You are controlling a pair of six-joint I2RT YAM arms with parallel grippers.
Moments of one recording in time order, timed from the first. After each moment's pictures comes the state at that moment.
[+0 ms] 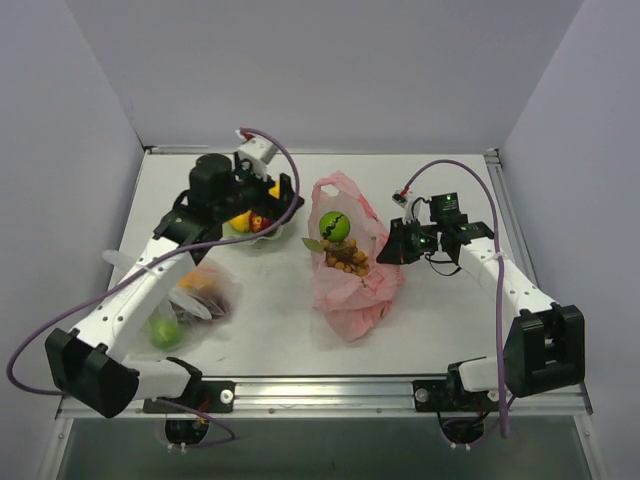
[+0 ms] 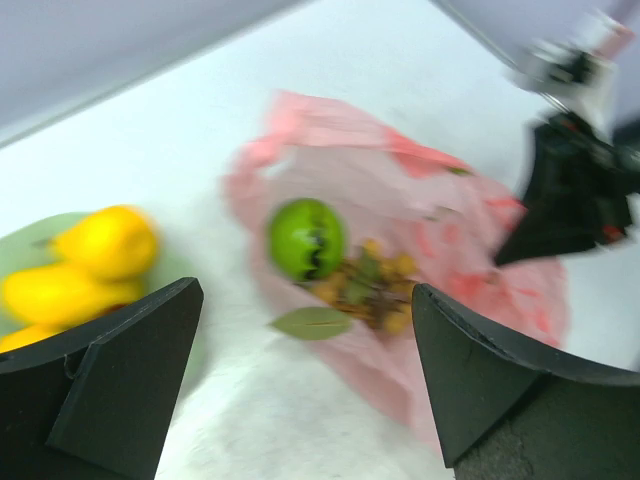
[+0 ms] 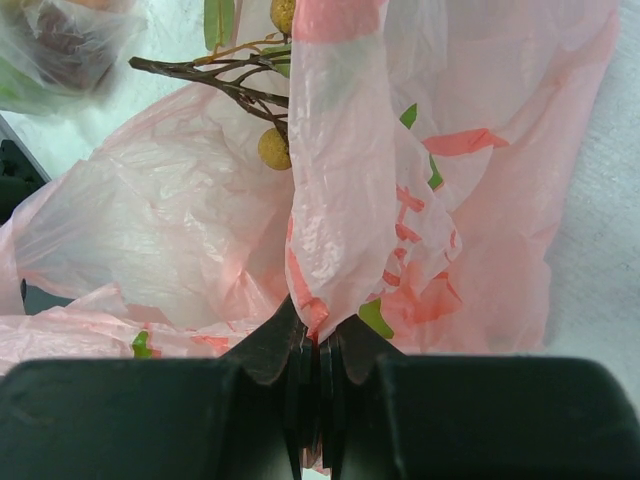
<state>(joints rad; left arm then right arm) -0.56 1.35 1.28 -0.25 0.29 -0.10 0.20 1.36 0.94 -0.50 -0.67 -0.02</state>
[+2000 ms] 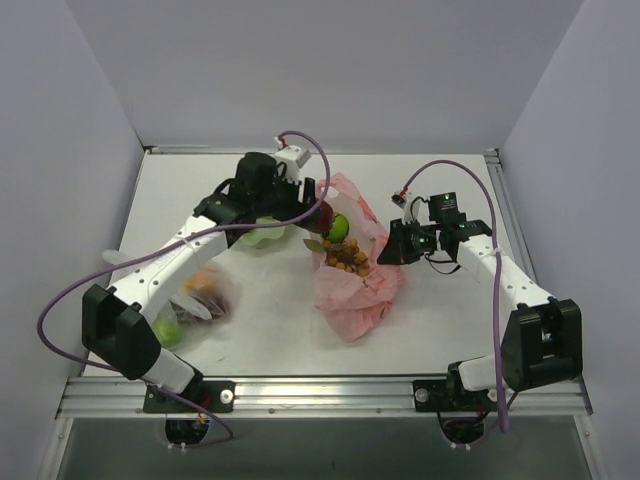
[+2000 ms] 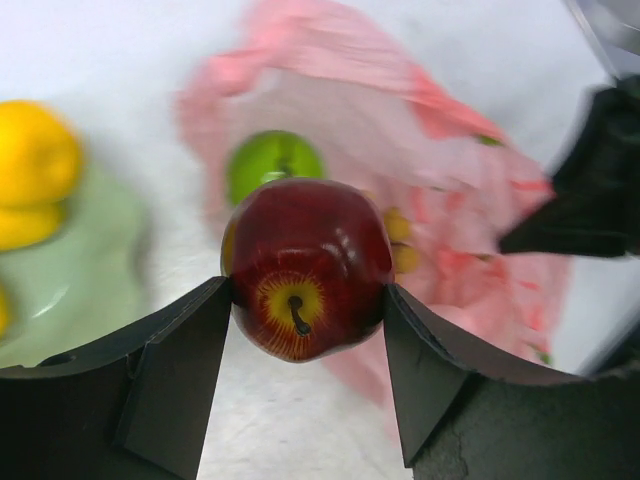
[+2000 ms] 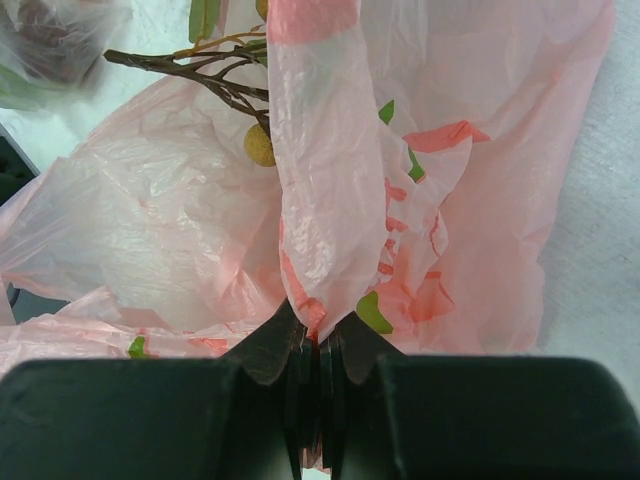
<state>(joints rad) -0.53 1.51 1.39 -0.42 0.18 -0.23 0.20 1.39 0.95 -0.52 -0.66 -0.04</state>
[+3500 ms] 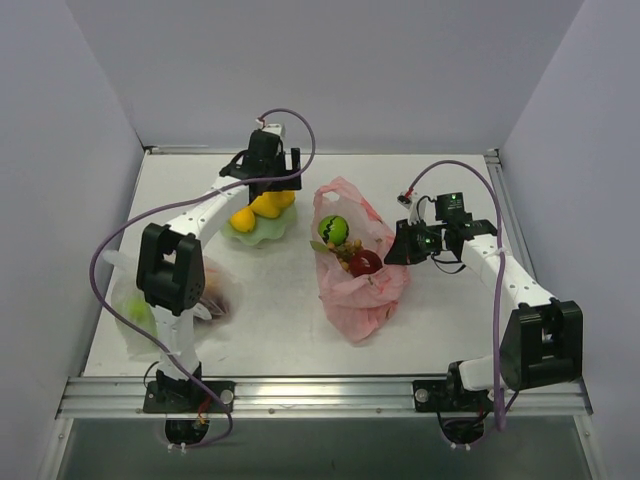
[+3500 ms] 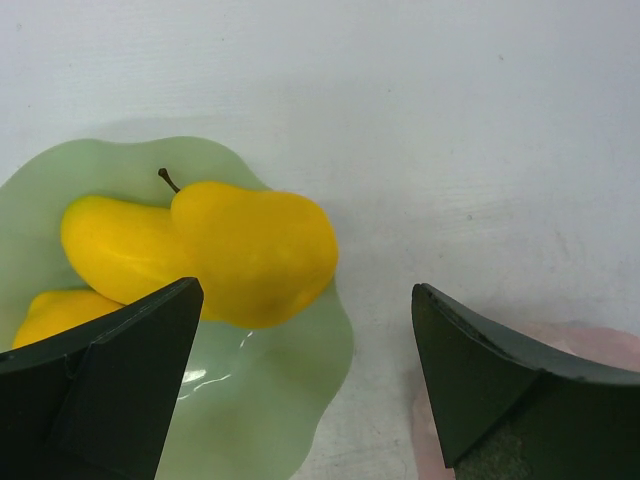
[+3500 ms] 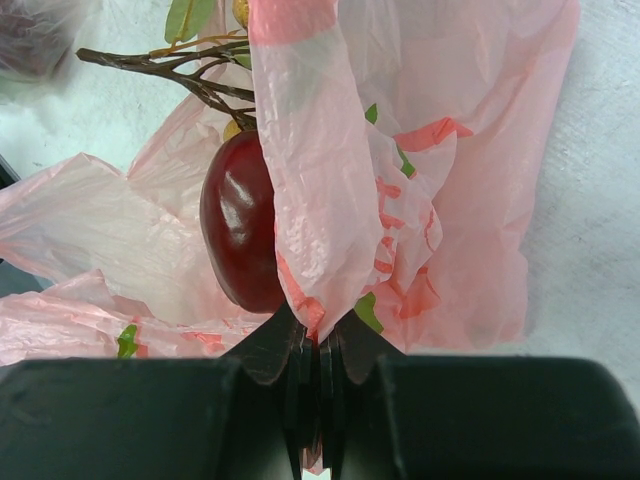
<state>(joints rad) -0.41 1.97 1.70 -0.38 -0.12 -0.32 0.15 1.39 0.95 -0.56 -0.66 -0.11</state>
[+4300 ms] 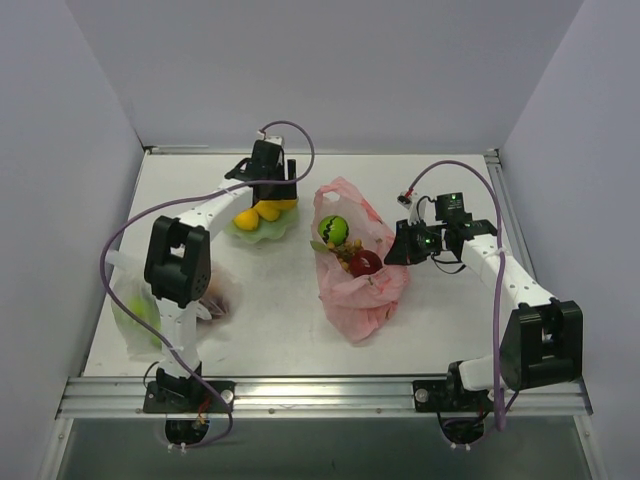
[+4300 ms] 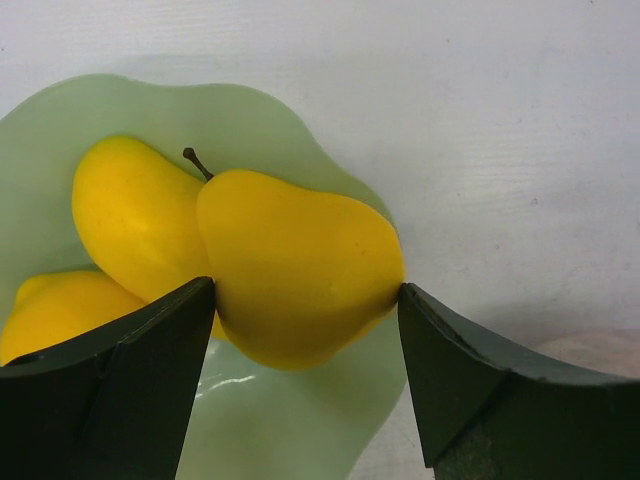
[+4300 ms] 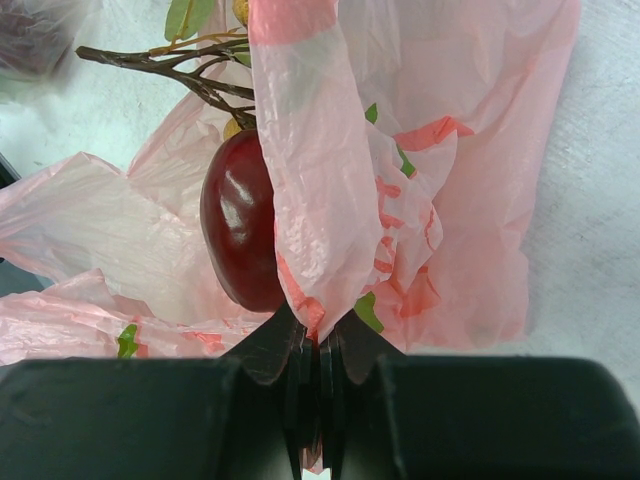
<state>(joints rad) -0.39 2.08 1.71 -0.38 -0.14 -0.33 0.15 1.39 0.95 -0.56 -0.66 -0.11</state>
